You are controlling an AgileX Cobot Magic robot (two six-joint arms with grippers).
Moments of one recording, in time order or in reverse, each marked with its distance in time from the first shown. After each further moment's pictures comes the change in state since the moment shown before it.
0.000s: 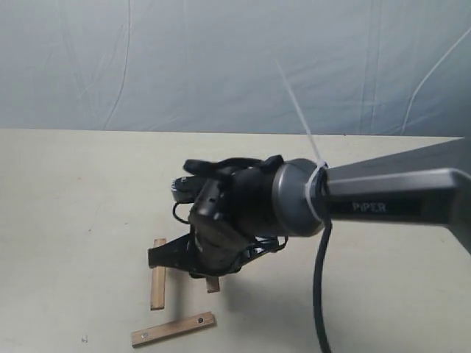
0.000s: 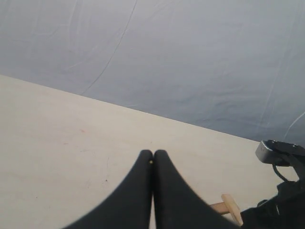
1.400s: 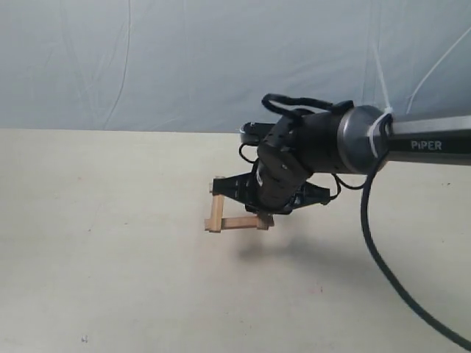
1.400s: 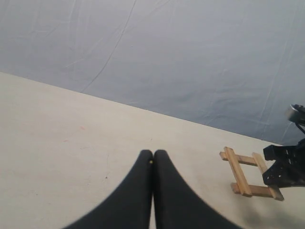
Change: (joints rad) left arm 0.000 0.000 0.000 0.000 0.011 0.000; right arm -0.256 -0.031 -0.044 -0.003 -0.013 -0.038
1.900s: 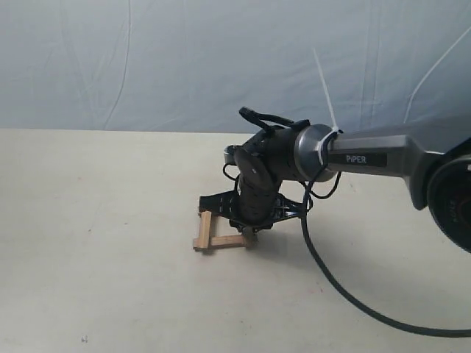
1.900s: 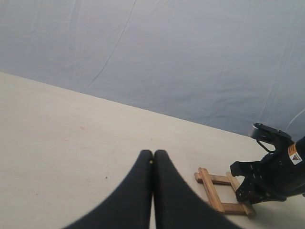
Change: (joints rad) left arm 0.000 0.000 0.000 0.000 0.000 0.000; right arm -0.014 0.215 -0.197 0.167 0.074 -0.149
